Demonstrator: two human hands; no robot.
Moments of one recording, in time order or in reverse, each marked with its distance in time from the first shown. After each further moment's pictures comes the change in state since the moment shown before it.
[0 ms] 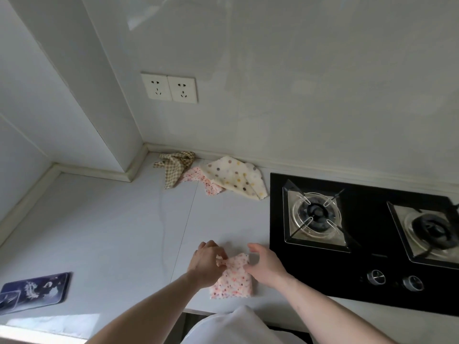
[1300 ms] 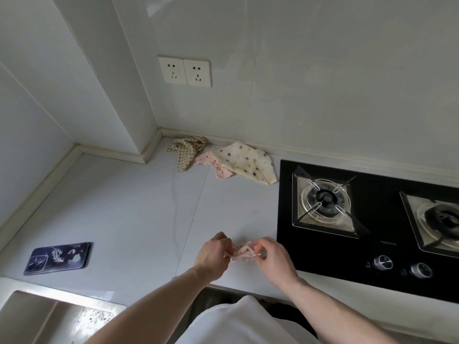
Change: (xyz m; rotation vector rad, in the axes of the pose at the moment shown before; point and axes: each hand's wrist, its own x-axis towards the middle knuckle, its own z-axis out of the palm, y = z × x) left_hand -0.048 0.002 0.015 -0.039 0.072 0.022; right_hand -0.033 0.027 0.027 -0.143 0.237 -0.339
